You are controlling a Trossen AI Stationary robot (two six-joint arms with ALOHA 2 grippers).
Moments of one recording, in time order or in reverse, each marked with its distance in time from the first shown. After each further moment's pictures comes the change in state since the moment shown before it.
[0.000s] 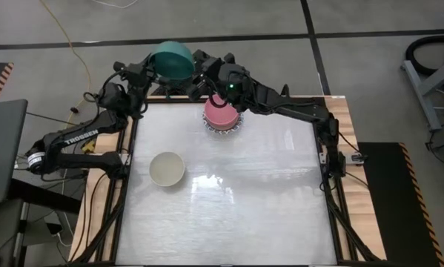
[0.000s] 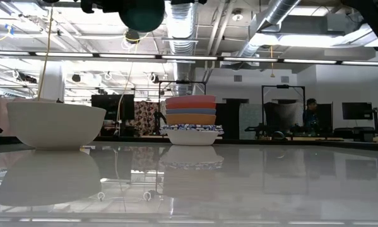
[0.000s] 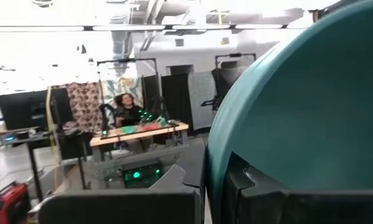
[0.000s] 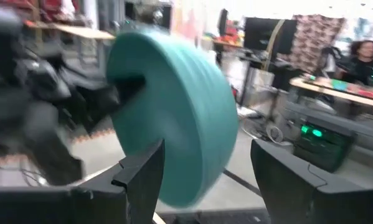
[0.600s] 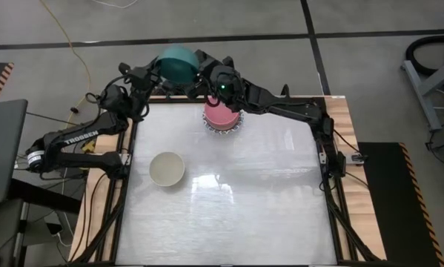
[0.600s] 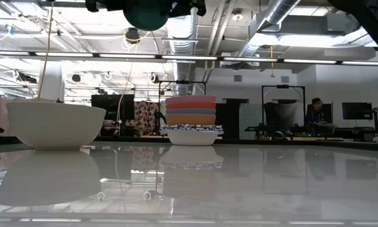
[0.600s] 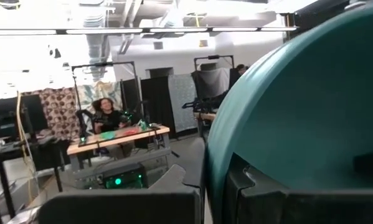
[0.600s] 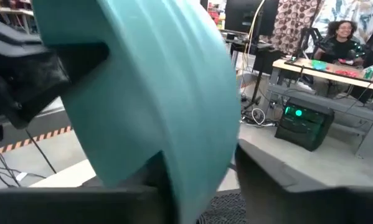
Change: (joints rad) left arm -0.054 0.000 0.000 -0.024 0.054 -0.002; right arm -0.027 0.049 -0.002 -0.013 0.061 0.056
